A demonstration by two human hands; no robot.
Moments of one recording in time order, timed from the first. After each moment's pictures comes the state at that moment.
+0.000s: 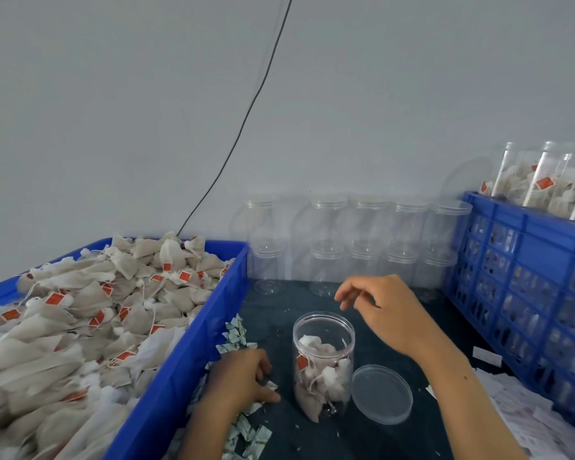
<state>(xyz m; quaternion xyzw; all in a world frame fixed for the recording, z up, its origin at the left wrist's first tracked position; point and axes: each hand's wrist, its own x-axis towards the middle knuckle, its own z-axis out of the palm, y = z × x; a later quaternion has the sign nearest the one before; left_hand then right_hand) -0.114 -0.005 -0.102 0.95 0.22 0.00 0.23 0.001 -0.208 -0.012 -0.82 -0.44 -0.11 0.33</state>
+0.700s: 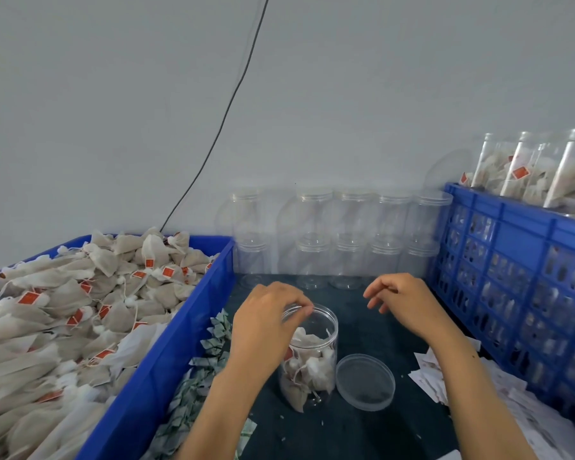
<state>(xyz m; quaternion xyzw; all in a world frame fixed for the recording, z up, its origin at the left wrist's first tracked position) -0.089 -0.055 -0.057 0.91 0.08 0.34 0.22 0.052 -0.242 -0.037 -0.89 -0.26 -0.03 0.38</state>
